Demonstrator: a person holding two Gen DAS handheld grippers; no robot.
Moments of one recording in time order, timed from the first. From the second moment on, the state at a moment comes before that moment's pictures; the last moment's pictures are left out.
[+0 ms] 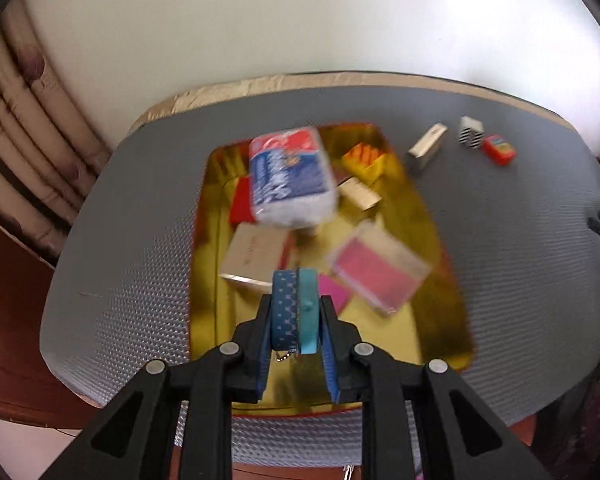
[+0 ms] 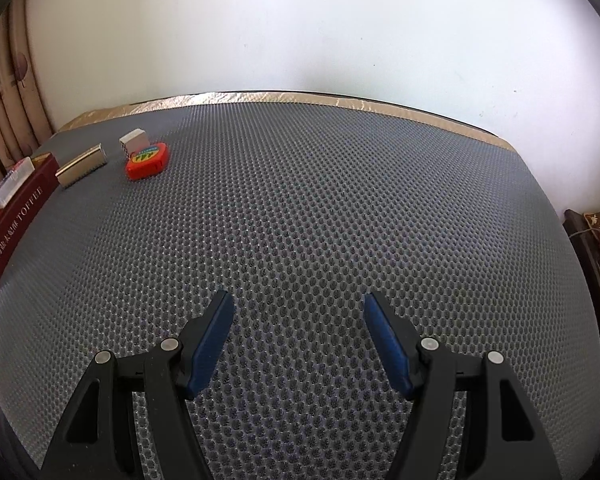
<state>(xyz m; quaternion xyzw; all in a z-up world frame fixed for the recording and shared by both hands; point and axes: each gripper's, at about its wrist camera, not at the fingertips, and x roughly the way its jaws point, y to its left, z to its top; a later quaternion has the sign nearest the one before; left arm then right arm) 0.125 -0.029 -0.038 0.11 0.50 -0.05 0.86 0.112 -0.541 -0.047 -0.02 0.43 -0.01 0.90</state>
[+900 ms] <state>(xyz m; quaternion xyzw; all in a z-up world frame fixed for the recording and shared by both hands) 0.108 -0.005 -0.030 0.06 0.48 -0.03 0.88 0.116 -0.533 -0.052 -0.03 0.44 -0.01 0.90</state>
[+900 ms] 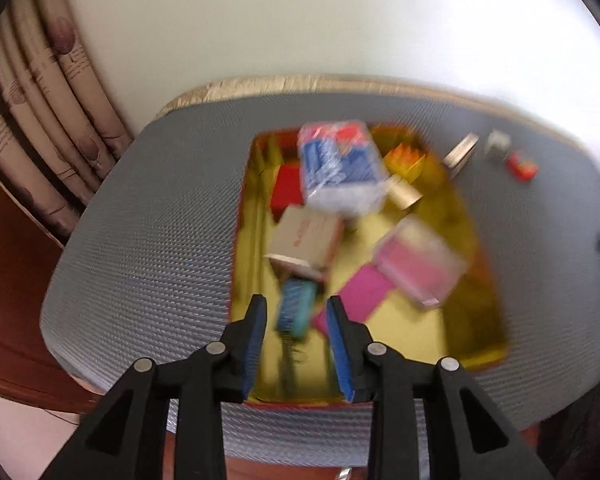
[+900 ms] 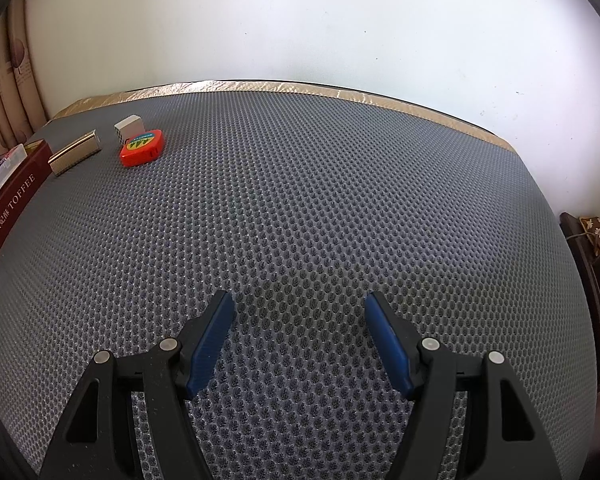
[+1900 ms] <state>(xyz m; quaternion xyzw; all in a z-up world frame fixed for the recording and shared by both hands) 0.028 -0.154 -0.051 -0.01 0.47 -0.19 0.86 0.277 -0.388 -0.056 -0.09 0.46 0.14 0.87</state>
